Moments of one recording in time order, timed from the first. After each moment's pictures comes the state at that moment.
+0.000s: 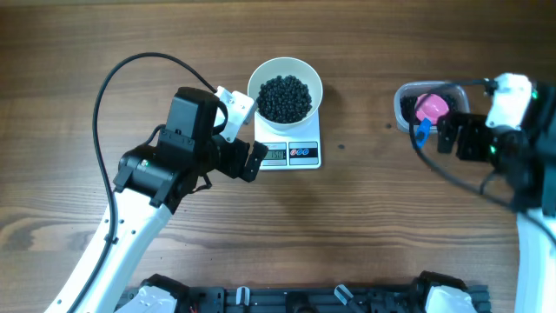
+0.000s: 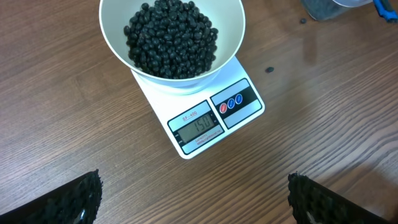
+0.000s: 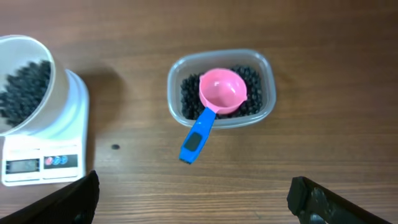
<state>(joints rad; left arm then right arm) -0.39 1.21 1.11 -0.81 0.18 0.06 -0.23 1.09 1.23 -1.01 -0.17 -0.08</state>
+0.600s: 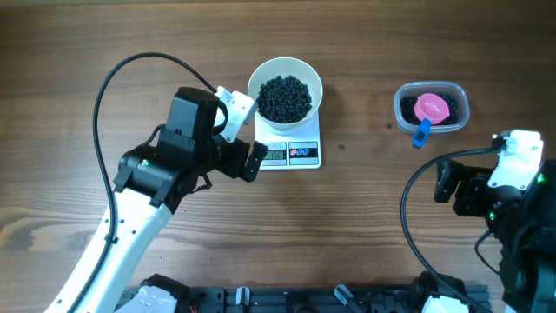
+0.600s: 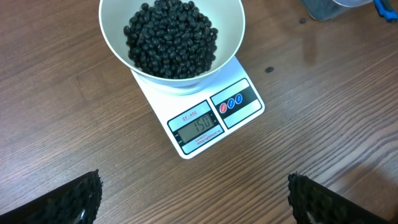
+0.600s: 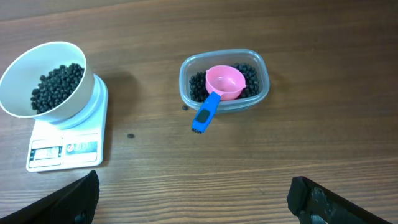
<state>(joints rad) -0.39 1.21 1.11 -0.81 0.18 0.06 -0.23 0.73 1.11 -1.10 -0.17 -0.04</state>
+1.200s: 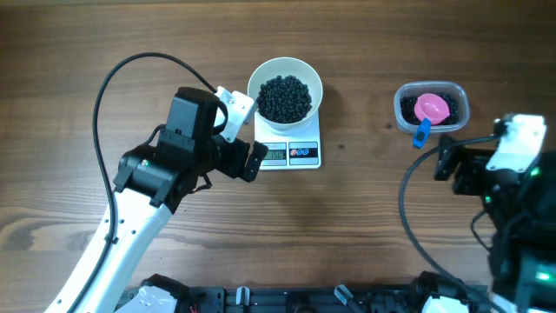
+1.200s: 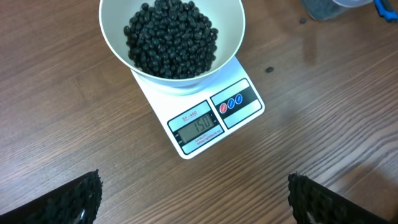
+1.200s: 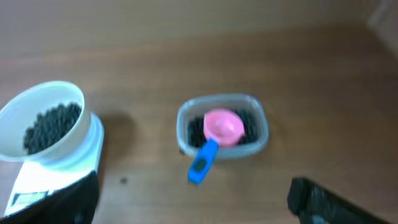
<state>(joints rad) -0.39 1.21 1.11 -0.81 0.19 0.06 -0.23 0.70 0.94 -0.77 -0.18 -0.04</state>
